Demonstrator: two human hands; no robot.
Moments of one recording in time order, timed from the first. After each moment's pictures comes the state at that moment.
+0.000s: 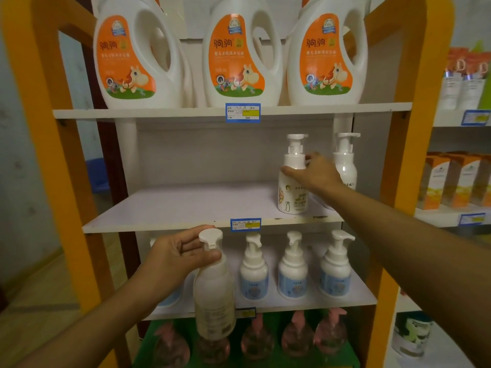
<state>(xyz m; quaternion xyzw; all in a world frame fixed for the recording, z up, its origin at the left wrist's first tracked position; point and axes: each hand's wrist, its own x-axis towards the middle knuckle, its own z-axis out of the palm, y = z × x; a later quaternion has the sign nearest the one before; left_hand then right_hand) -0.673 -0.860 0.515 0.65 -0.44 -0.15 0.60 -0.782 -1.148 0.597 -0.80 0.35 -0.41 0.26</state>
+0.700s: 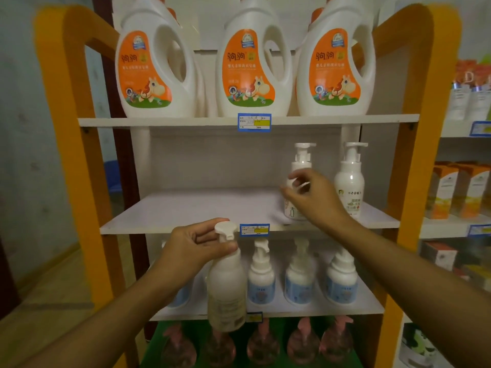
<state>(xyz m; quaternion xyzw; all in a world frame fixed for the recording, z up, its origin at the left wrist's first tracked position) -0.684 -0.860 0.535 0.64 -0.42 -0.14 0.63 -0.804 -1.081 0.580 -0.82 0.22 -0.46 0.27</state>
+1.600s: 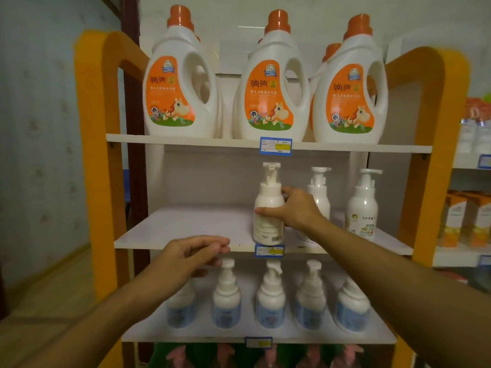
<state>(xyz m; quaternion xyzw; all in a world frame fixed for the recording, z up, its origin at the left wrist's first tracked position) -0.649 -0.822 0.554 0.67 -0.45 -0.15 0.56 -0.741 -1.059 0.606 -0.86 0.24 -0.35 0.30</state>
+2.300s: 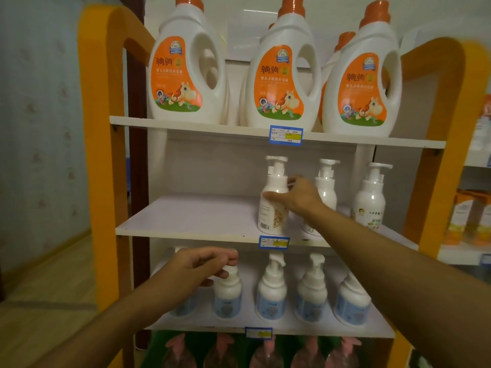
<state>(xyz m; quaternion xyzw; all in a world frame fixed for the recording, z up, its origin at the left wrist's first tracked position) -0.640 -0.825 0.521 0.67 -0.48 -0.18 0.53 -0.719 -1.069 0.605 -0.82 0.29 -0.35 0.34</state>
